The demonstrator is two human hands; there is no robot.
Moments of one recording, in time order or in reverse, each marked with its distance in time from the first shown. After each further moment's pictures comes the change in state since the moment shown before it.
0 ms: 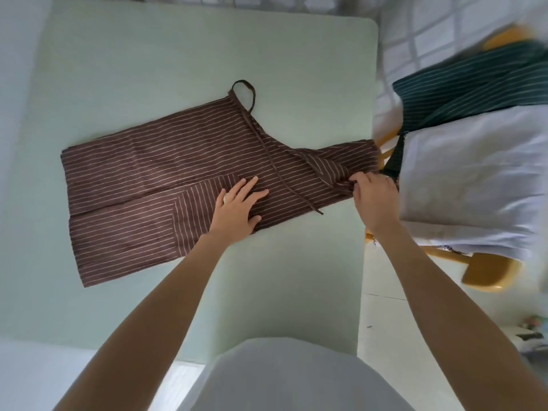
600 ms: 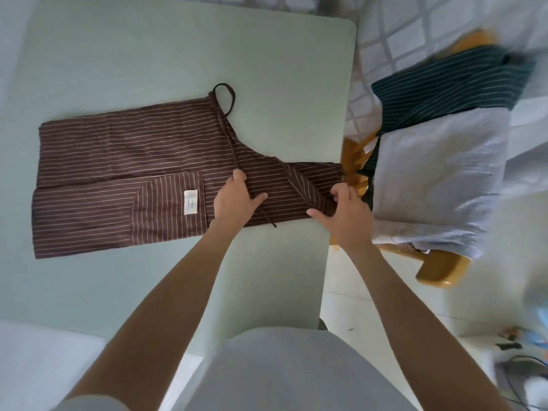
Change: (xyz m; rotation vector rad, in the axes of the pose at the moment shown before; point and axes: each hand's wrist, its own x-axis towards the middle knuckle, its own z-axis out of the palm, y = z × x) left_hand 0.023 0.090 0.003 -0.311 0.213 -0.398; right_hand -0.050 0.018 -0.008 0.189 -0.085 0.113
